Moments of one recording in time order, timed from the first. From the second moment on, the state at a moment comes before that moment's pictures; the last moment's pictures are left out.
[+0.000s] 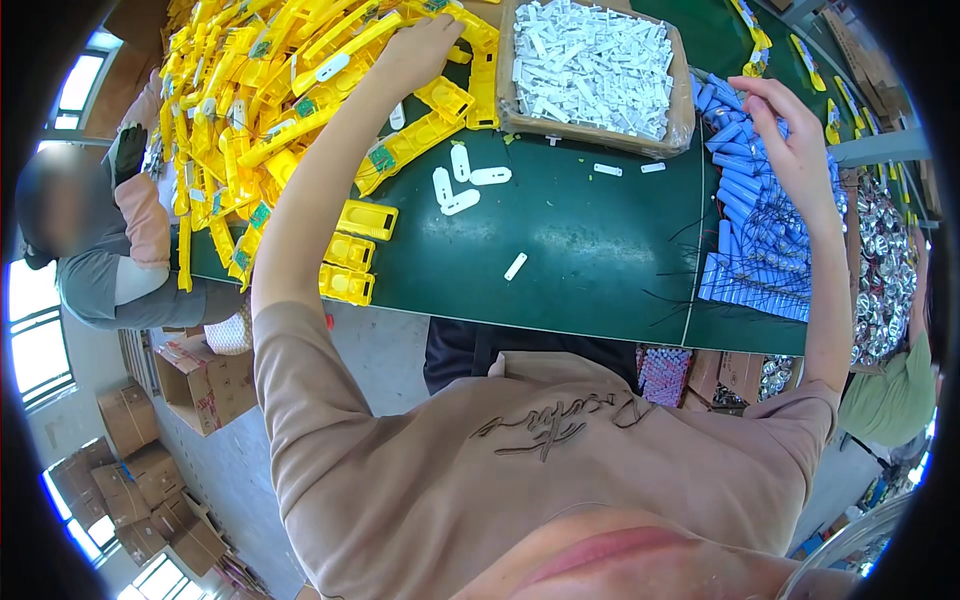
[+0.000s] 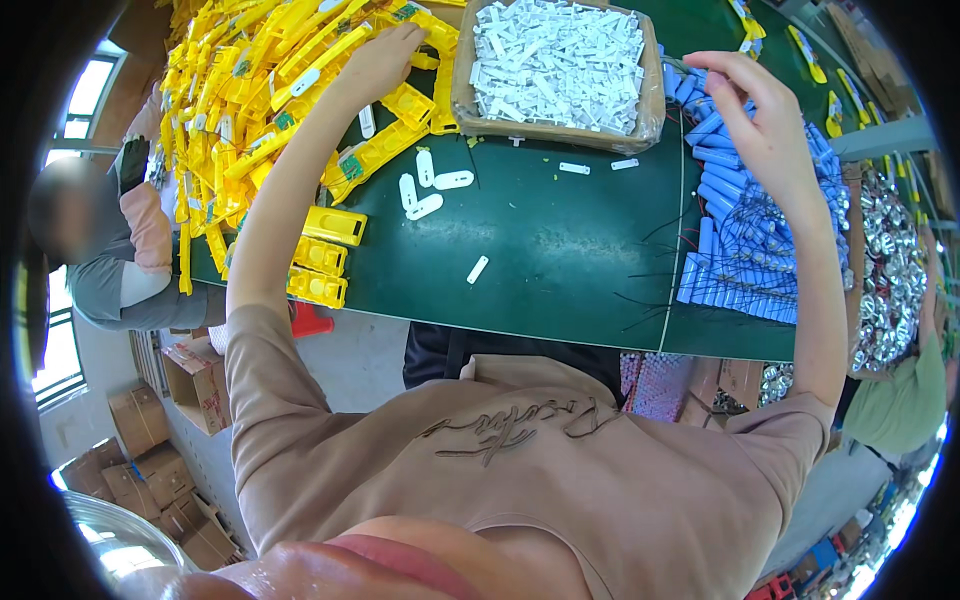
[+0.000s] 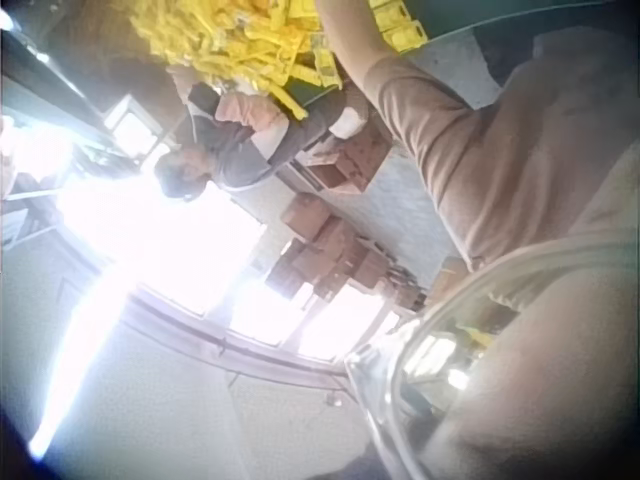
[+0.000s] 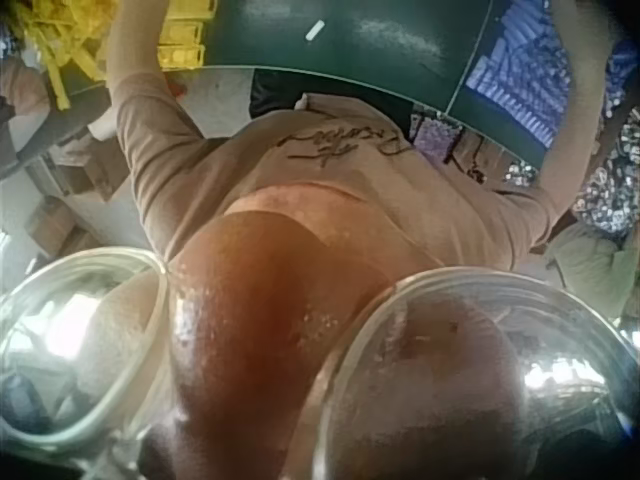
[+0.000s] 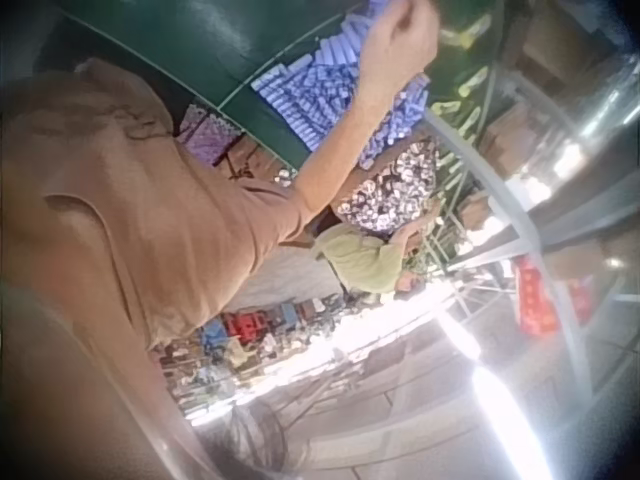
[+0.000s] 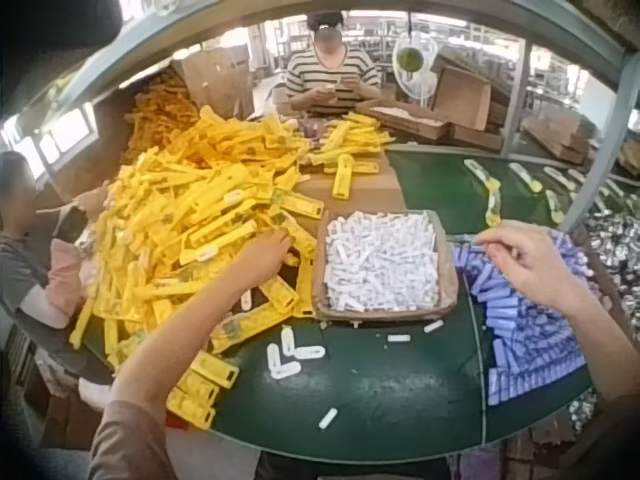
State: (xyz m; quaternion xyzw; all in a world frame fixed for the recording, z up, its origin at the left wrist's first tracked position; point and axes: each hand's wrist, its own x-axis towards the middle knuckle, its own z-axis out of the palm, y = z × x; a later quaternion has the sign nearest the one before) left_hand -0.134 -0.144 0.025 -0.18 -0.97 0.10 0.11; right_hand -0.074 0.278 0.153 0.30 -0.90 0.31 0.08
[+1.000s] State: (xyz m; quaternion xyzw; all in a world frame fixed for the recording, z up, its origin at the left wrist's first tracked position) left_hand -0.017 -0.028 0.155 -0.20 -0.66 -0.72 0.10; right_hand -0.025 0.178 0.128 0.27 -0.52 0.79 -0.19
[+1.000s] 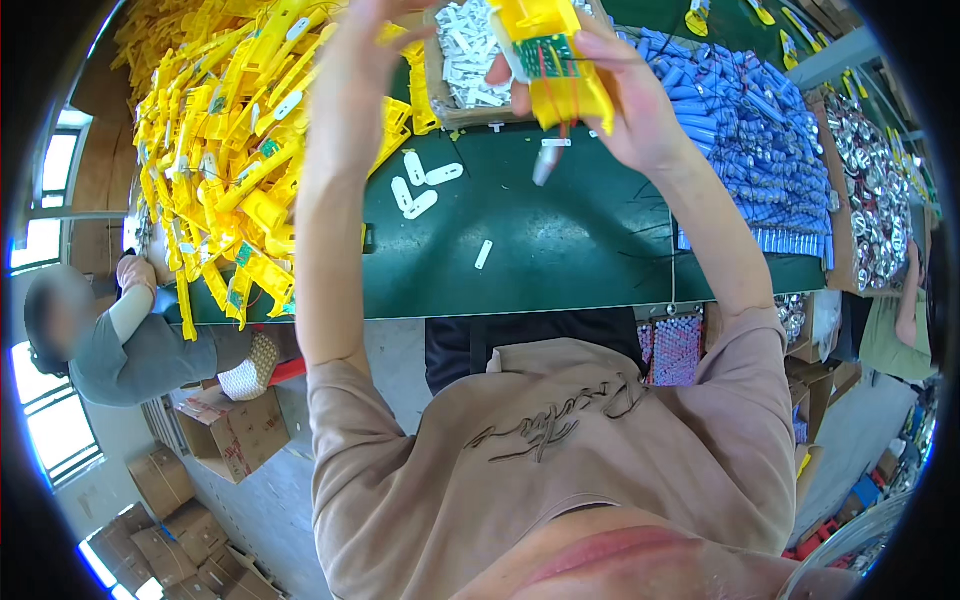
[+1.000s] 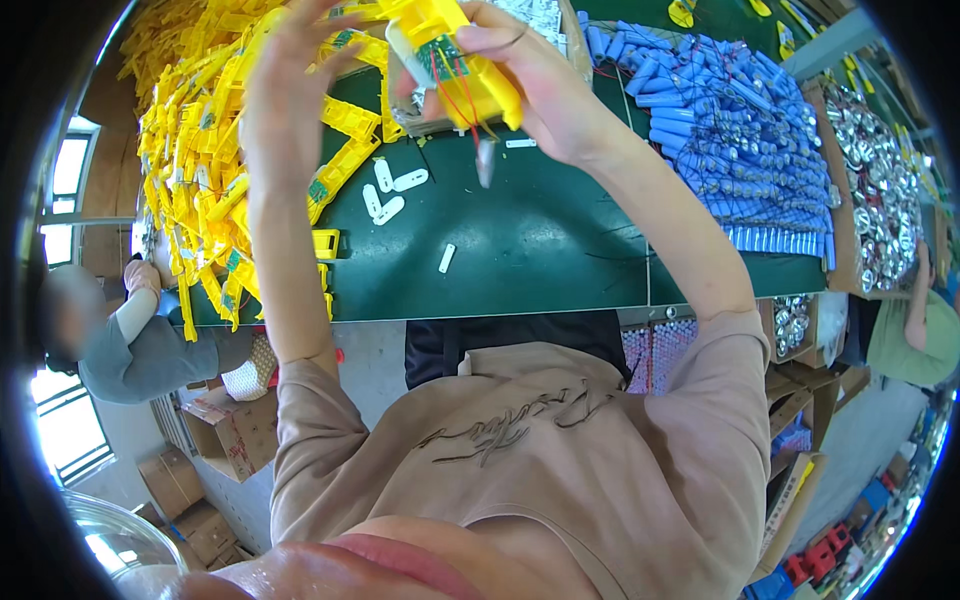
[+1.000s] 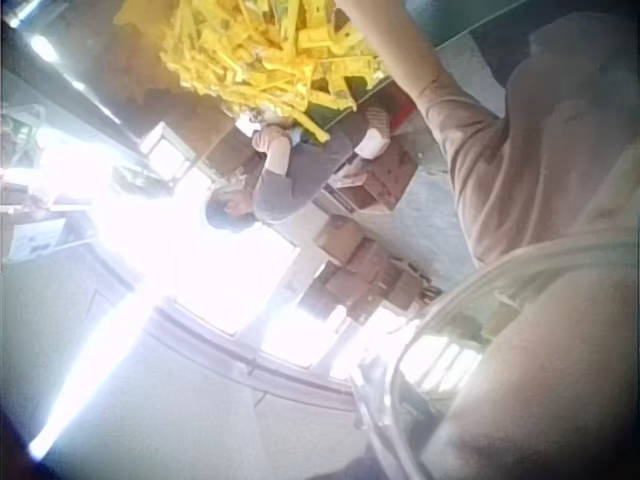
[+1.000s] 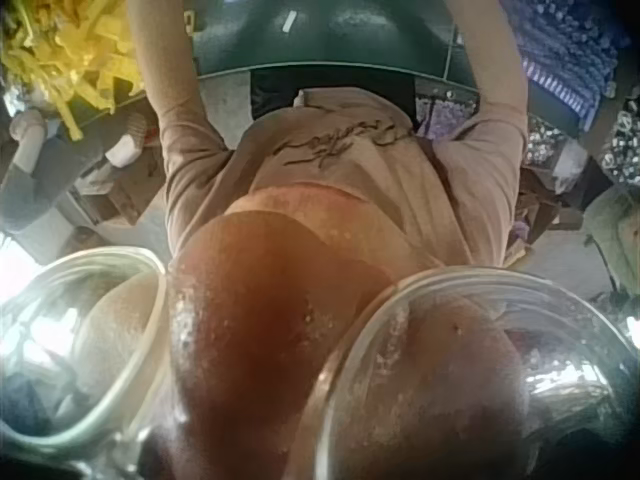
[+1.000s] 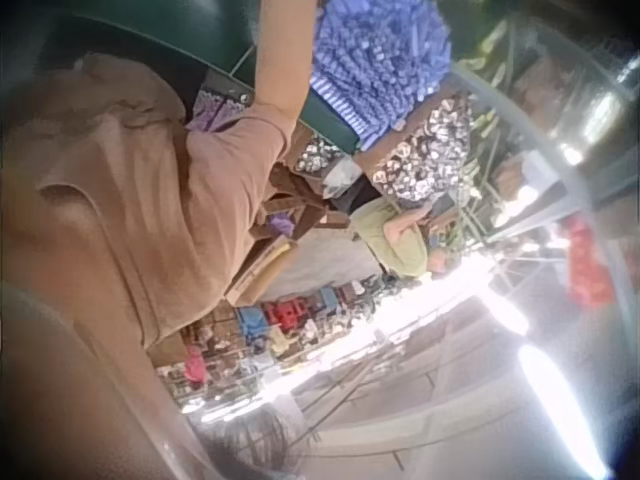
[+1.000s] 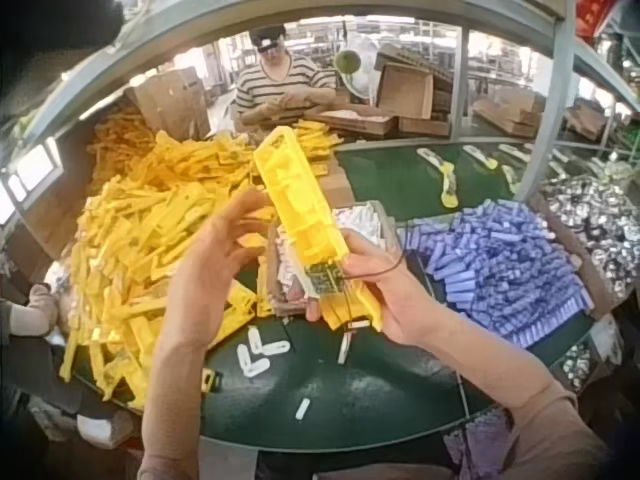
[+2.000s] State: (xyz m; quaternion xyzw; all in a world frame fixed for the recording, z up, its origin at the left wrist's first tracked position) left_hand -0.002 0.006 0.021 -0.11 -0.66 -0.74 0.04; right_hand -0.036 0.210 0.057 0.24 -0.56 0.79 -0.12
